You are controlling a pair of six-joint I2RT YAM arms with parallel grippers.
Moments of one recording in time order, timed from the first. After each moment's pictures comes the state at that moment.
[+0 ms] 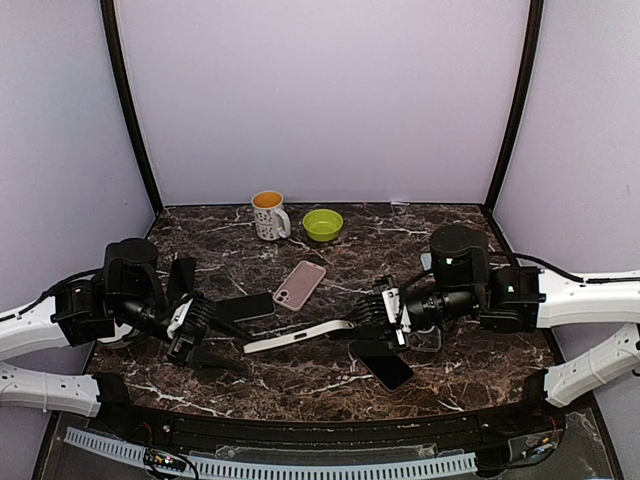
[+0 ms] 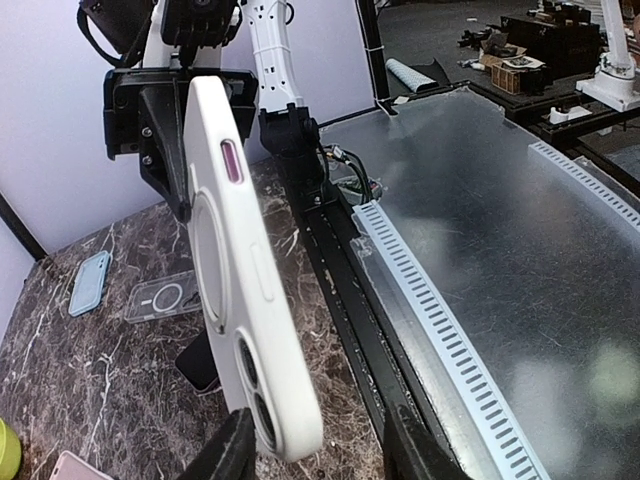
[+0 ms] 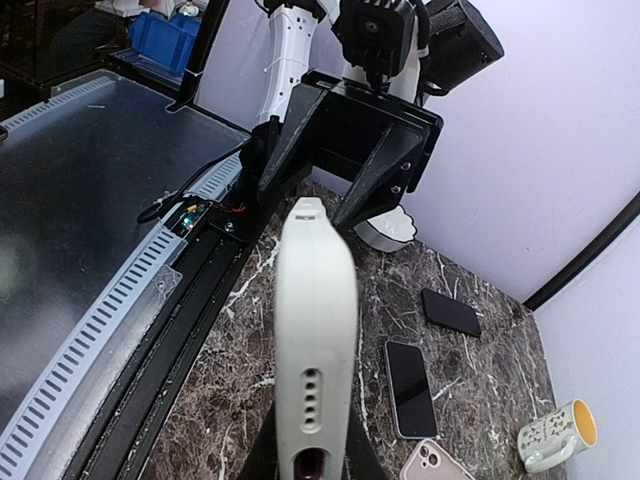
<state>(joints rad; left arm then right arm) -0.93 0.80 0.67 -0.30 0.75 0.55 1.15 1.18 0.84 0.03 -0.52 -0.65</state>
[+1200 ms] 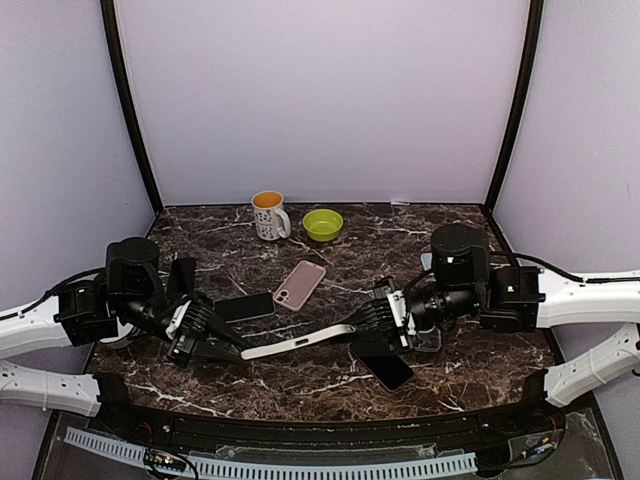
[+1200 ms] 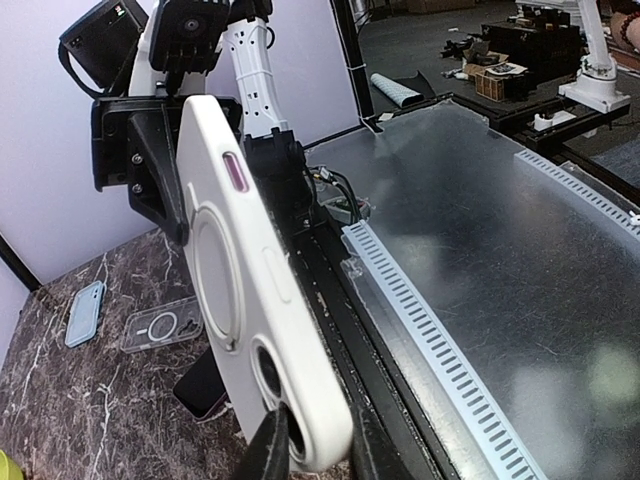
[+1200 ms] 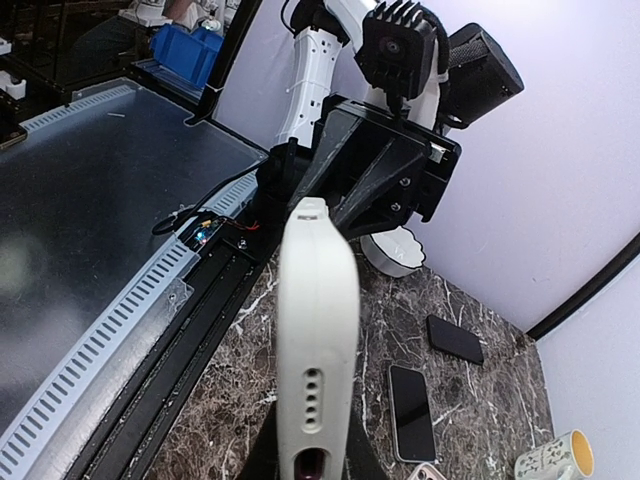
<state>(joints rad) -0.95 0.82 0.66 -0.24 0.80 0.54 1.15 1.19 0.84 0.05 -0.59 -0.69</state>
